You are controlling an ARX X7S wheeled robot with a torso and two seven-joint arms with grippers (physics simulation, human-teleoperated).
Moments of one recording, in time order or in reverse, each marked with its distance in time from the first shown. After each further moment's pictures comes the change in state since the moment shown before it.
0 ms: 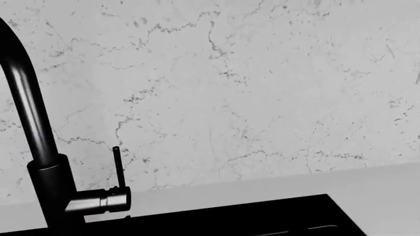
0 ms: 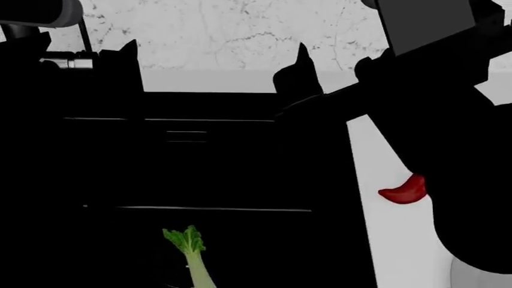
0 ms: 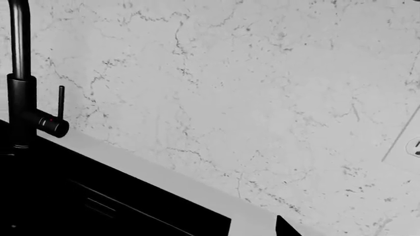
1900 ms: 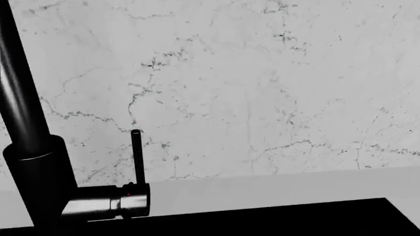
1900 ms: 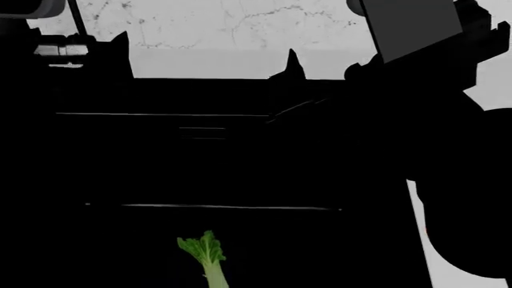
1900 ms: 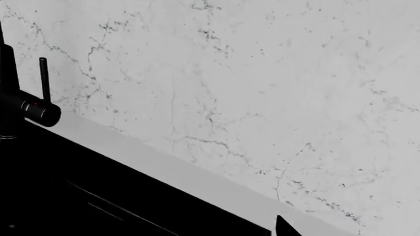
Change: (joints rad) left arm -0.008 -0.006 -0.050 0.004 -0.088 -0.004 -0.071; right arm -0.019 -0.046 0.047 -0.025 -0.038 0.058 -0.034
